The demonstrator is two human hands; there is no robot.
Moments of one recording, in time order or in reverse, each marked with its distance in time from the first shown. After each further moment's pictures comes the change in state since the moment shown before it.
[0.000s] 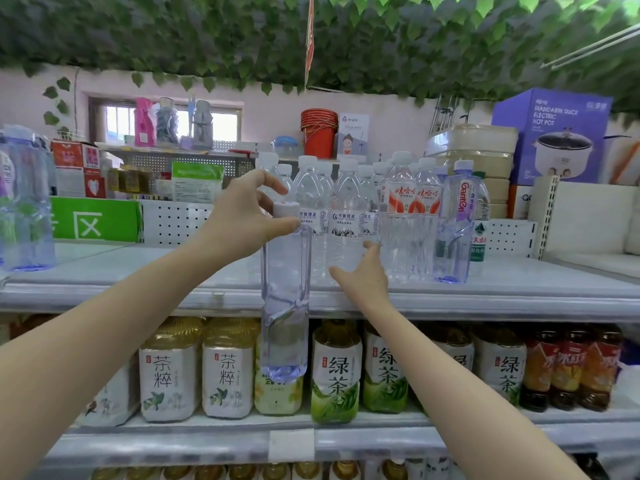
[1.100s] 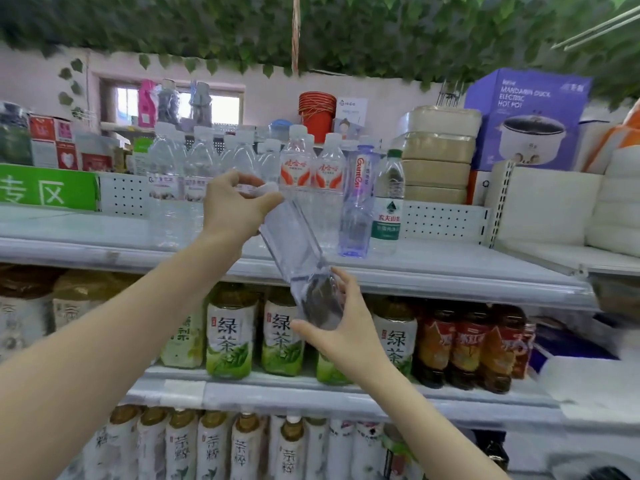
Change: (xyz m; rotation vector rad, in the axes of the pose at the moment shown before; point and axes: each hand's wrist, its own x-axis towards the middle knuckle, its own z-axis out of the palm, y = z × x) left_hand -0.009 0.110 0.182 -0.302 0.376 -0.362; right_hand -0.097 0.120 -0.181 0.291 -0.330 -0.207
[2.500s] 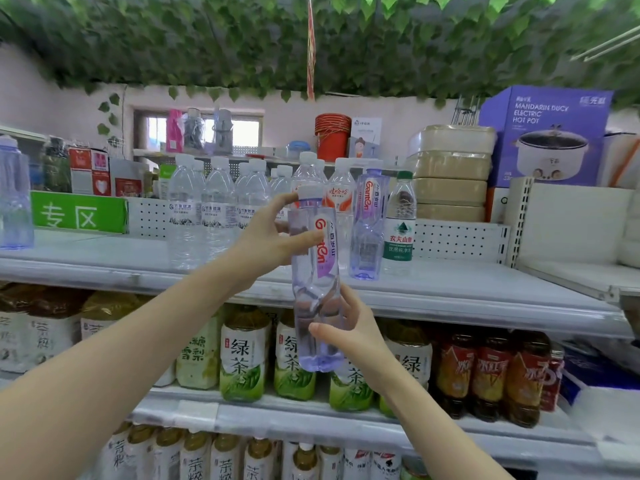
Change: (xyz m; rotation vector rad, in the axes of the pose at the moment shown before) left_hand -0.018 0.017 0.004 0.082 -0.433 0.069; right_hand 0.025 -0.011 -0.012 0.328 -0.176 0.029
